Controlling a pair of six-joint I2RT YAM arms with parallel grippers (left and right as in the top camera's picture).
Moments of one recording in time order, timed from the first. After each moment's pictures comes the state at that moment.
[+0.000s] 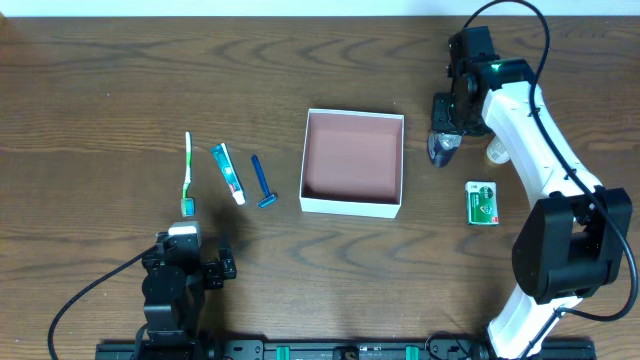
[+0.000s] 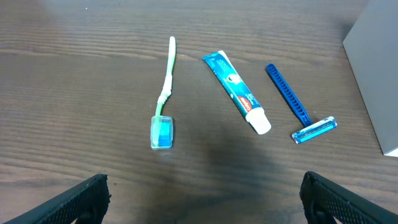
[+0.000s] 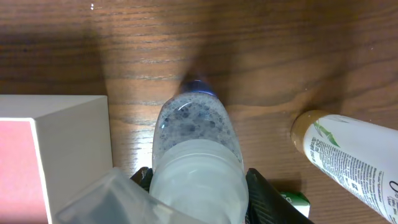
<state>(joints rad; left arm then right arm) -0.01 0.05 0.16 -0.61 -0.06 -0.04 0.16 1.93 1.61 -1.00 0.09 0.26</state>
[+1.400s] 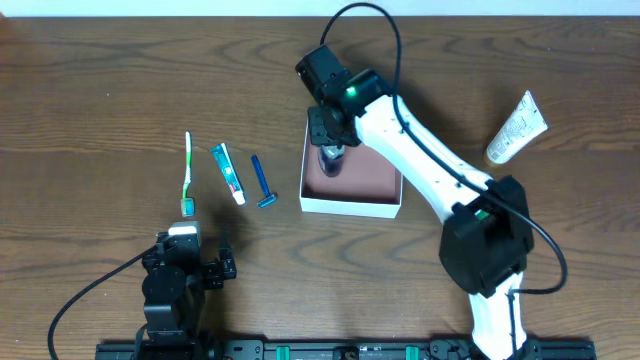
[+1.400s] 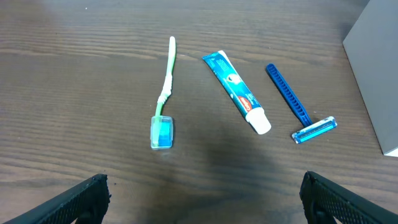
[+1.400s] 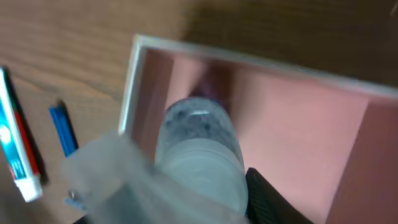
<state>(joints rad) -0.01 0.05 0.16 -0.61 -0.06 -0.04 0.63 2.12 1.90 -1.01 0.08 0.55</state>
